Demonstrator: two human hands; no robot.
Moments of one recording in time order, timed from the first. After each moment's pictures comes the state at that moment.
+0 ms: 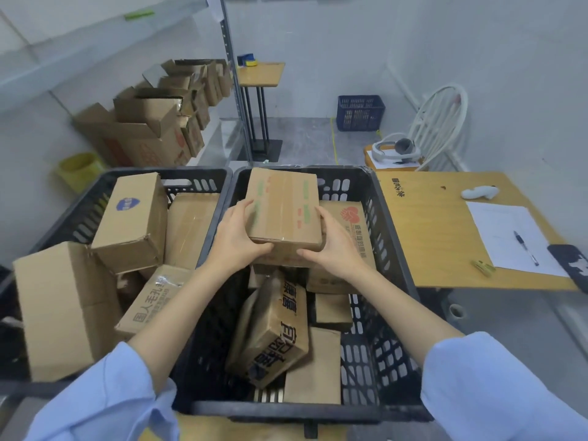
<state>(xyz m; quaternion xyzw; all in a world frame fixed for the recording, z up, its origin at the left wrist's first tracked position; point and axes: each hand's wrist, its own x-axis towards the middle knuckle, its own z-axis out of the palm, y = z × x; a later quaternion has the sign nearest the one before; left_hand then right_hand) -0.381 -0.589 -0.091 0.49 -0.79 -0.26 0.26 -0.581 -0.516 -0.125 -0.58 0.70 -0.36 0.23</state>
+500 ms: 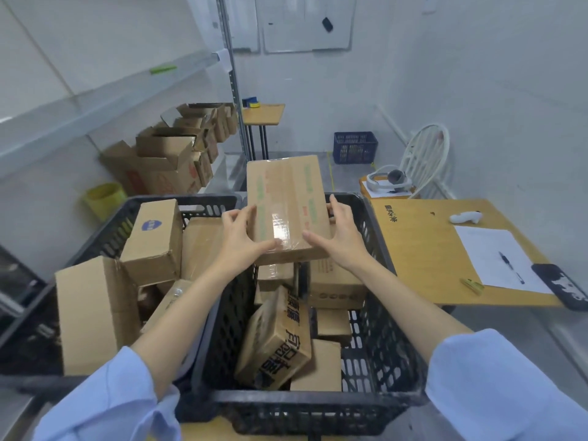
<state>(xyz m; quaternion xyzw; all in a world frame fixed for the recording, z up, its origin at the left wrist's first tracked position) -0.372 -0.559 -0.037 0.47 -0.75 -0.33 0.33 -0.573 -0.493 -0.048 -0.56 0.68 -0.43 0.21</state>
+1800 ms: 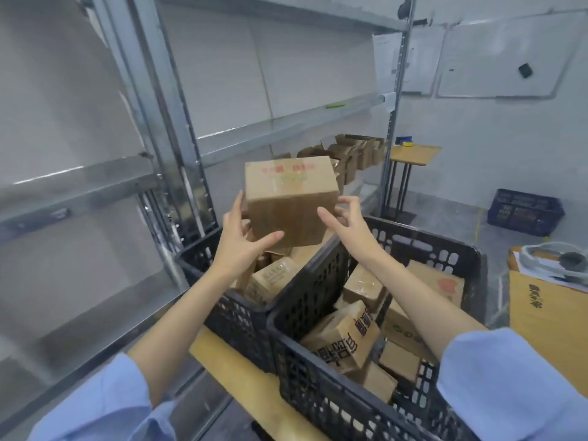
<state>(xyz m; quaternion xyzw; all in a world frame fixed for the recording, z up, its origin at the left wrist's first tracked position) -0.251 -0.426 0.016 0.55 -0.57 -0.25 0.55 -0.470 -0.485 0.027 -0.67 0.41 -0.42 0.44</state>
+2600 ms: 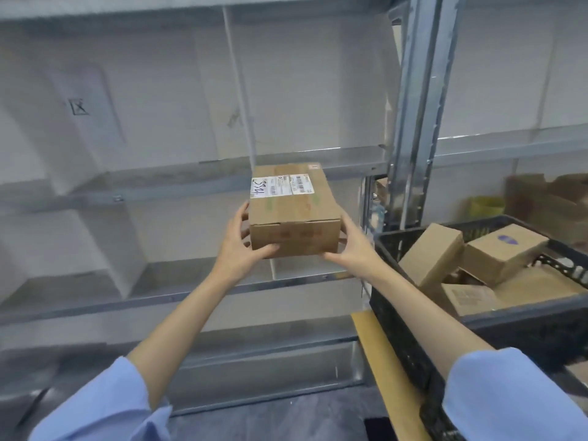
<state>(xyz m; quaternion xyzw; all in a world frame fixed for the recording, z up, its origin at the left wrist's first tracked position) -0.100 -0.125 0.034 0.75 -0.33 0.00 0.58 -0.225 -0.332 0.026 -0.84 0.05 -0.23 0.49</state>
